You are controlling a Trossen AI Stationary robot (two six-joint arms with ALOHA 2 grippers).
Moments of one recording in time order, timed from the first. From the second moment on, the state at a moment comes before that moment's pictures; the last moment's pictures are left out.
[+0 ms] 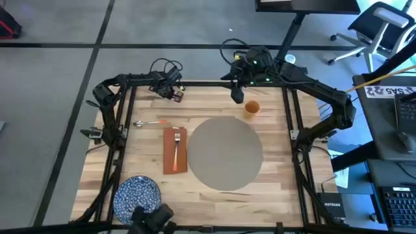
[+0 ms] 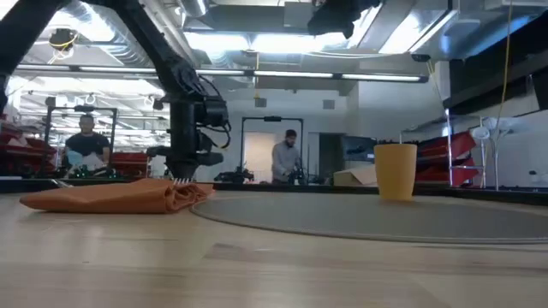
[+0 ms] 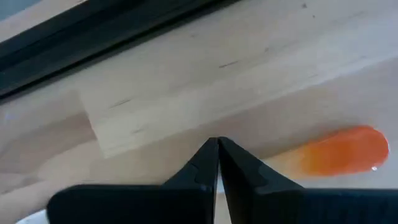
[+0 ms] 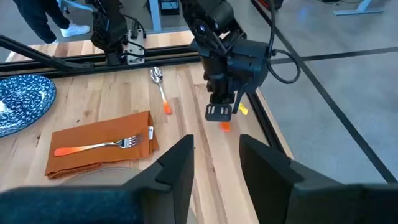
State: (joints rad) left arm 0.78 1.90 1.15 -0.60 -0.23 -0.35; right arm -0.47 1.47 1.56 -0.63 -0.27 -0.17
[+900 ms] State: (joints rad) left arm 0.76 1.91 1.33 -0.90 -0.38 -0.32; right arm -0.47 1.47 1.56 -0.66 -0.27 -0.17
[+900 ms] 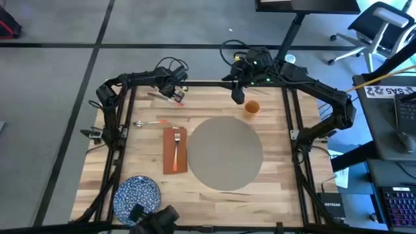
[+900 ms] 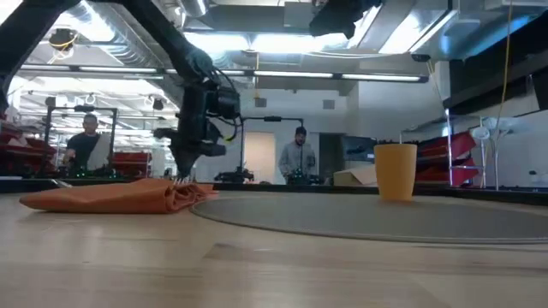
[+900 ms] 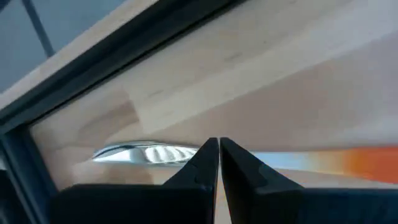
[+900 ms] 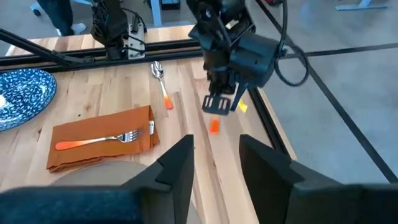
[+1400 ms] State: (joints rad) left arm 0.84 1.91 1.28 -0.94 -0.38 -0.31; right arm -0.47 1.47 1.56 -0.66 -0.27 -0.17
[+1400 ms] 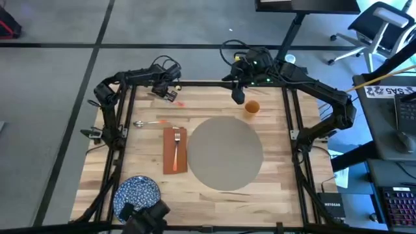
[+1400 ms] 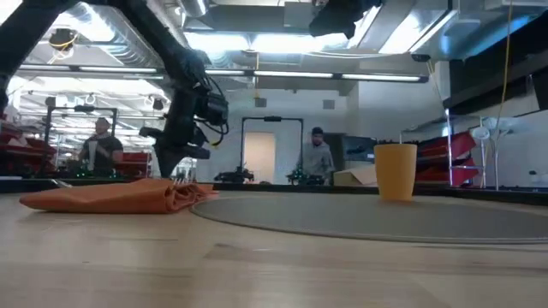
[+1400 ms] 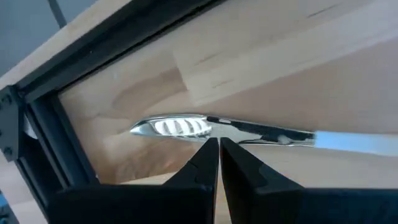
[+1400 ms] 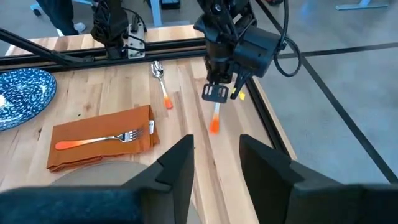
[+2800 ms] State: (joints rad) left arm 0.68 1.97 1.23 -0.73 -0.22 -0.40; right arm -0.47 1.47 1.56 -0.65 -0.27 -0.18
